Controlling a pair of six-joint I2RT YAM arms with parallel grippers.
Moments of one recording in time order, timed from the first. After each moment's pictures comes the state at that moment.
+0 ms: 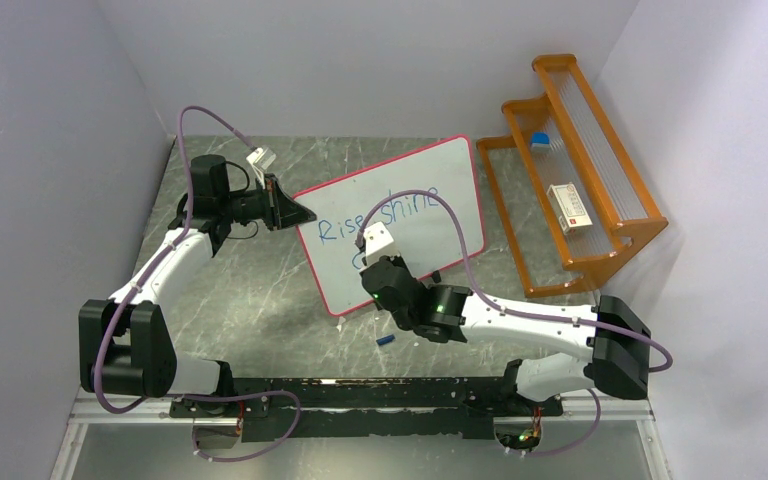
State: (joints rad) left arm -0.10 1.37 0.93 -0.01 1.06 -0.20; right arm 1.20 1.31 0.87 -0.14 0.76 0.16
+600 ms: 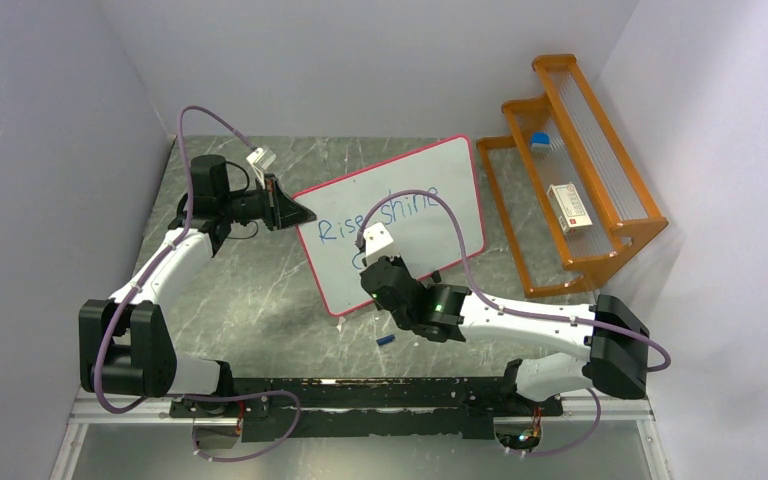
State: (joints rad) left arm -0.10 1.37 0.93 -0.01 1.06 -0.20; right arm 1.20 1.32 0.87 -0.15 0.74 0.18
